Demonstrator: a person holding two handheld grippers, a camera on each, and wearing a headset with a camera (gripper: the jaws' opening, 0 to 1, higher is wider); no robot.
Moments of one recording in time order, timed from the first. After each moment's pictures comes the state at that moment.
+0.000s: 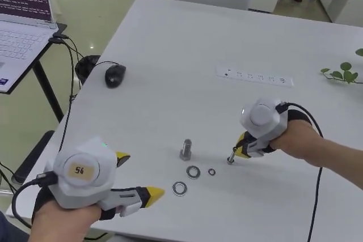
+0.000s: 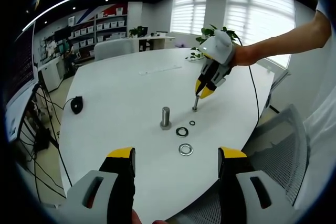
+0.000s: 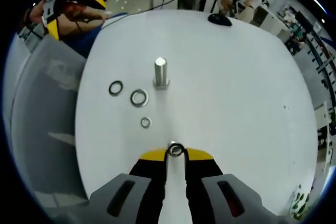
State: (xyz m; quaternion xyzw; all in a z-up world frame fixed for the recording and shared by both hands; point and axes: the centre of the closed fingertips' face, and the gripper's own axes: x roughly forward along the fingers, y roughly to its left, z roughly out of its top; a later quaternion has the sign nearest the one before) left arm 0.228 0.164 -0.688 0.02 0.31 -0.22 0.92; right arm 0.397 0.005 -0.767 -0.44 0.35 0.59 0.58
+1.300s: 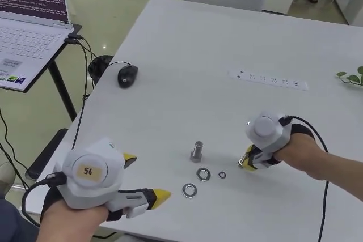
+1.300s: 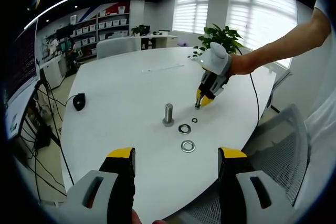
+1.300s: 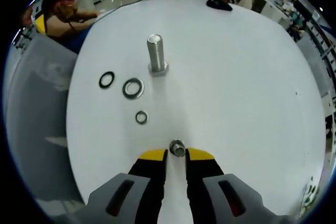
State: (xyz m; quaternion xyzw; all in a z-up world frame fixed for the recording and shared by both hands) left arm 0.224 0.172 -0.693 0.02 0.32 -0.21 0.92; right arm 0.394 0.002 -0.809 -0.42 0.39 0.58 0.58
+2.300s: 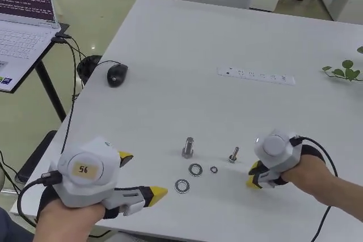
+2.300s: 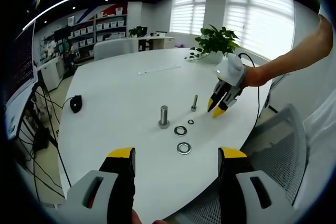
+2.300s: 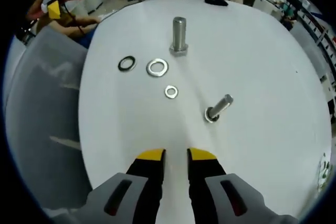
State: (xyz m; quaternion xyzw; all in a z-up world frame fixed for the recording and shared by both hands) left arm 0.223 0.163 -0.691 0.02 0.31 -0.22 0.92; right arm 0.344 -0.027 -0.821 -0.39 0.40 0.57 0.60
